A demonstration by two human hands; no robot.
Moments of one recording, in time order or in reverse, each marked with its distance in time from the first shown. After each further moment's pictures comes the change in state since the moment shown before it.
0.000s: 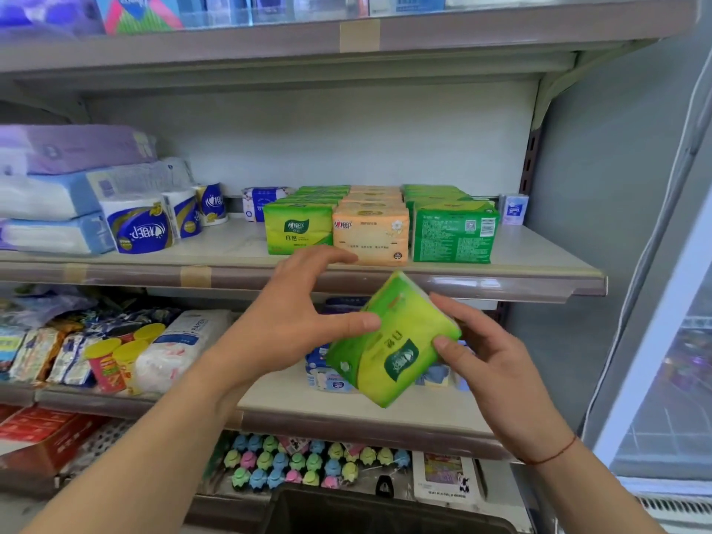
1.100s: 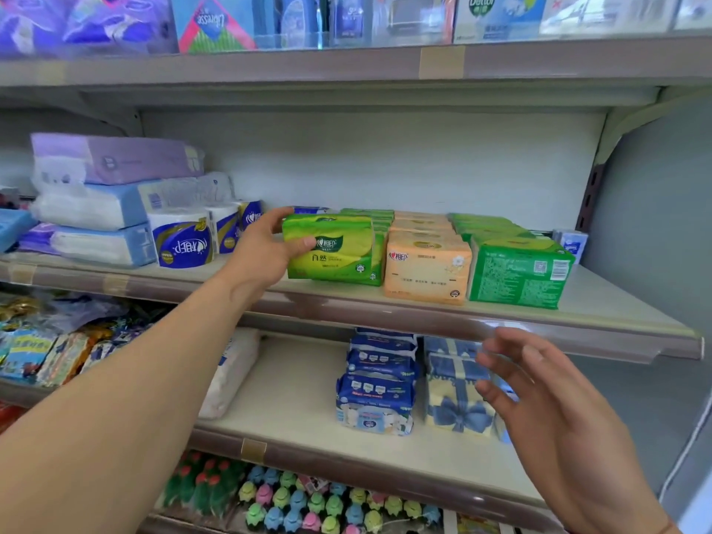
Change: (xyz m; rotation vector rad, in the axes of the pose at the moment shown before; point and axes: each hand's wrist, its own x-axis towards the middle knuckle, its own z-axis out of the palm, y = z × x) left_hand 0.109 -0.123 -0.104 -0.432 0.421 -0.265; right_hand 0.026 -0.017 0.041 0.420 0.116 0.187
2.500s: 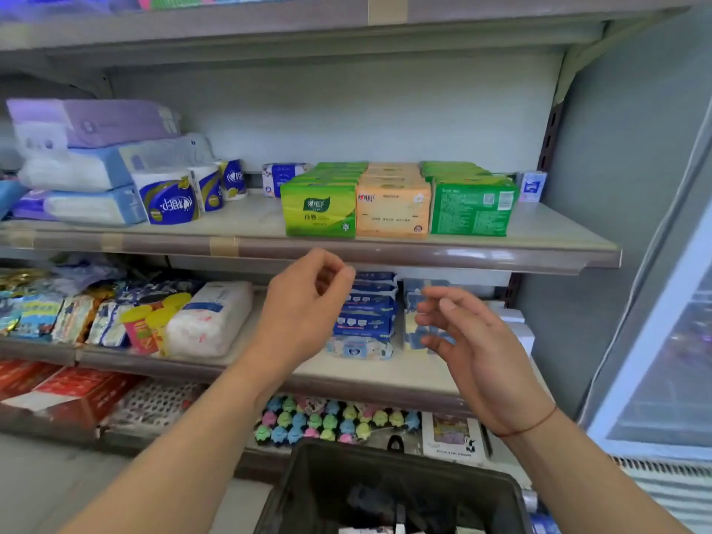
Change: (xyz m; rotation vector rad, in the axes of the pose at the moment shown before) left_hand -0.191 0.024 0.070 0.412 -0.037 0.231; right_hand -0.029 0.008 0.001 -0.090 -0.068 0.047
